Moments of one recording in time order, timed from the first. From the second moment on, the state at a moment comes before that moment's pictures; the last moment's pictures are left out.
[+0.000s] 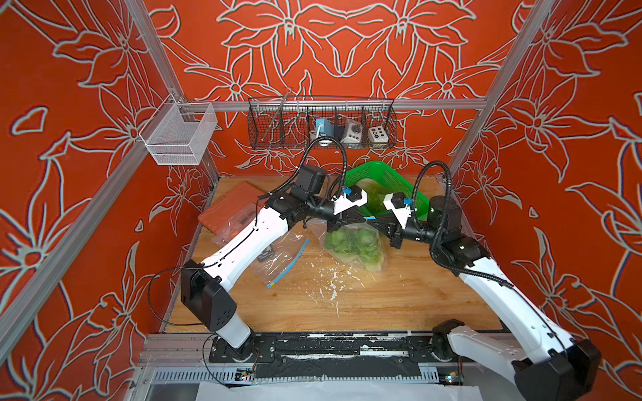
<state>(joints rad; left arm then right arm) -0.55 1.59 1.59 -0.59 0.87 0.61 0.38 1.04 0.95 -0.21 -0.73 -0.18</state>
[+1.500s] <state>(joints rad) -0.32 1.15 1.12 -0.49 0.61 0.56 0.19 1.12 0.94 -0.05 -0.68 -0.01</state>
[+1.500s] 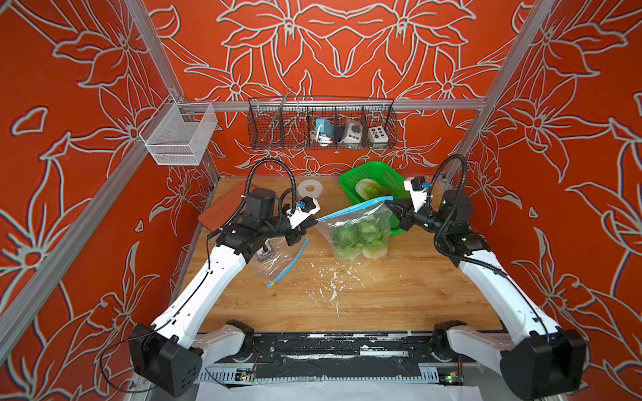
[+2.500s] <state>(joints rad) -0.29 1.04 1.14 -0.39 0.50 0.56 0.43 1.56 1.37 -0.08 -0.60 -0.04</state>
